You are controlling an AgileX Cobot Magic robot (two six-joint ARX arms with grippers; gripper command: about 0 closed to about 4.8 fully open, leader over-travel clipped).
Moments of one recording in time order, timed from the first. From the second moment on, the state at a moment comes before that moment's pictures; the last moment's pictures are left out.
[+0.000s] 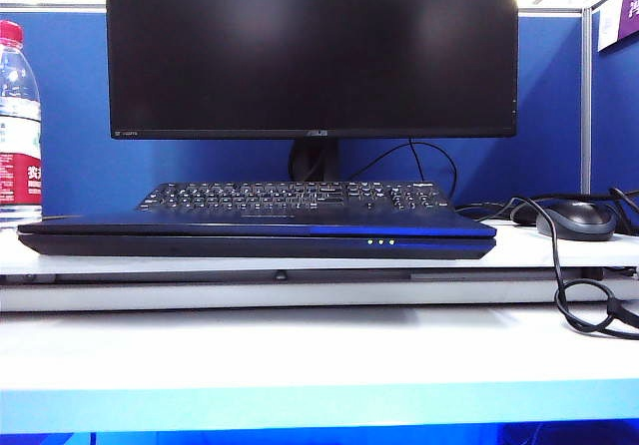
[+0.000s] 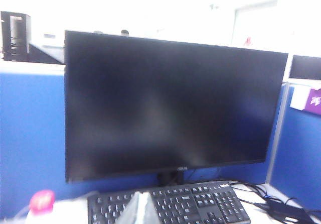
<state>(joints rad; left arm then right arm) -0.56 0.35 0.95 -0.30 -0.25 0.02 0.31 0.75 1.20 -0.30 -0.42 -0.09</state>
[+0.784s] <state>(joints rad) -0.57 0.12 0.61 -0.31 -0.17 -0.14 0.31 0.20 0.67 -0.28 -0.25 0.14</state>
